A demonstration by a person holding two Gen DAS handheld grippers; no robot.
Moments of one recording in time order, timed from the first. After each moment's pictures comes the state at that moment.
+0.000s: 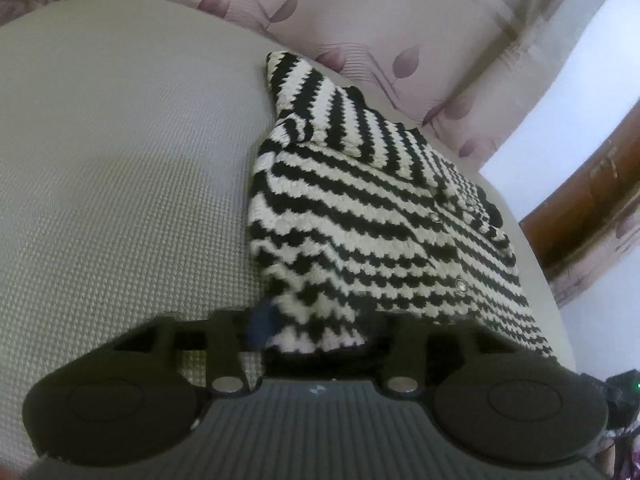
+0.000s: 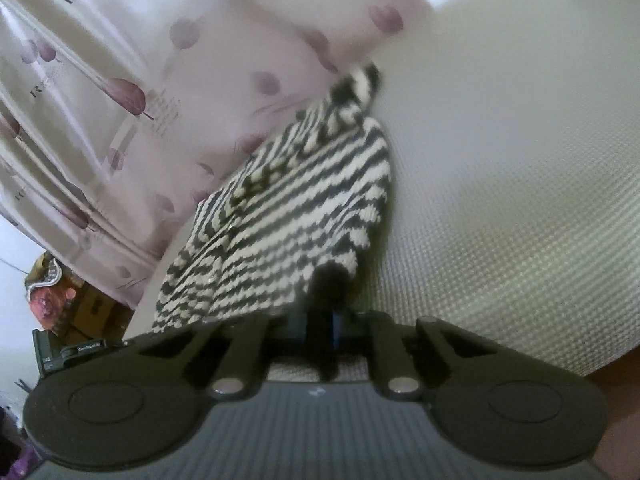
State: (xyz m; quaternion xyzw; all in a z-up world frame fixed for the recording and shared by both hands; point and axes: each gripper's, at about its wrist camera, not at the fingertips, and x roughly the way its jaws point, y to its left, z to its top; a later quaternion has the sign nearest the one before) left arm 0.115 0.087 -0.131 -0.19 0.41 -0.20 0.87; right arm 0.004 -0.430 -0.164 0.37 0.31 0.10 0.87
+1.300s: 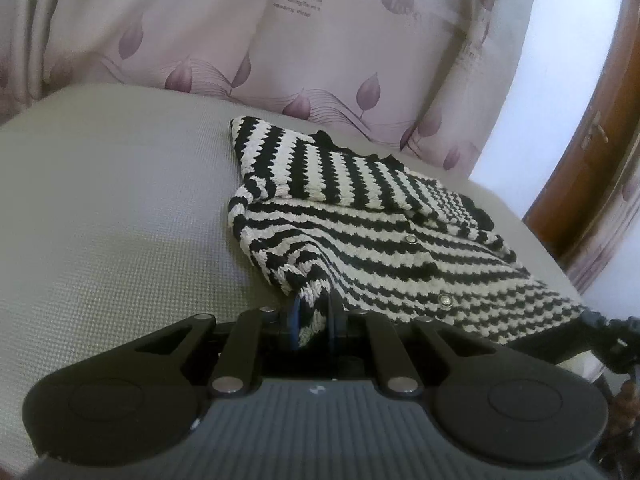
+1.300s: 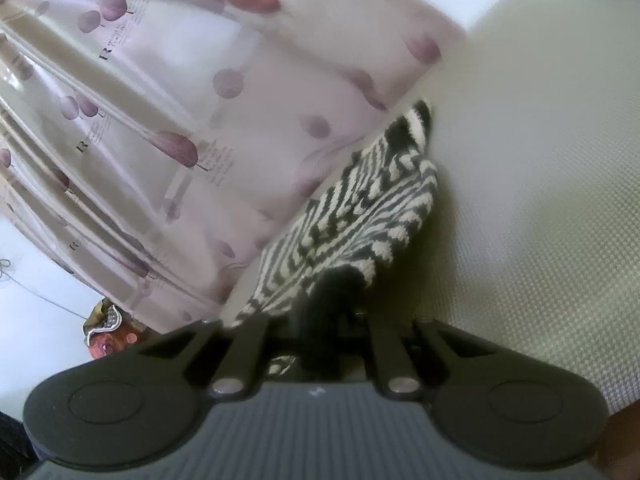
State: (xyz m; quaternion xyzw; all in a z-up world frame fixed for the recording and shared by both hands) left arm 0.092 0.054 -0.101 -0.10 0.33 -0.19 0.92; right arm 0.007 -0.433 -0.137 0.44 0.23 0.15 0.86
